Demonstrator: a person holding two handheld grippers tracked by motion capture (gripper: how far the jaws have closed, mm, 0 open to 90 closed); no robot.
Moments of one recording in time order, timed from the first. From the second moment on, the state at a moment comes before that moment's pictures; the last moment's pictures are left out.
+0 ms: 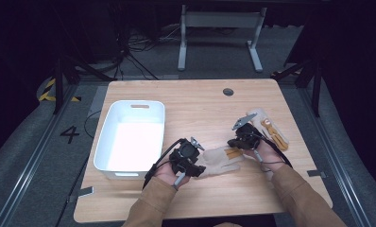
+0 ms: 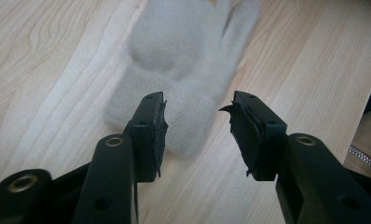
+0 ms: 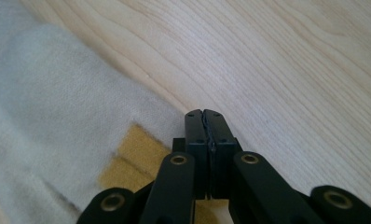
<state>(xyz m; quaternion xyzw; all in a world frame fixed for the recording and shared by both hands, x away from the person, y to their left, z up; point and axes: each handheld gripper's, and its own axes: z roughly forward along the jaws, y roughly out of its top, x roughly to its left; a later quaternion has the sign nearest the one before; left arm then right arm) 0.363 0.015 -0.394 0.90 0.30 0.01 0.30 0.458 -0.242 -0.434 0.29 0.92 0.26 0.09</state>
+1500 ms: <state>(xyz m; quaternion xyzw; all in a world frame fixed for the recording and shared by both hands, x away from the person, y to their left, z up) 0.379 0.011 -0.379 0.88 0.31 0.02 0.36 0.420 -0.305 -0.385 0.34 0.85 0.37 0.16</state>
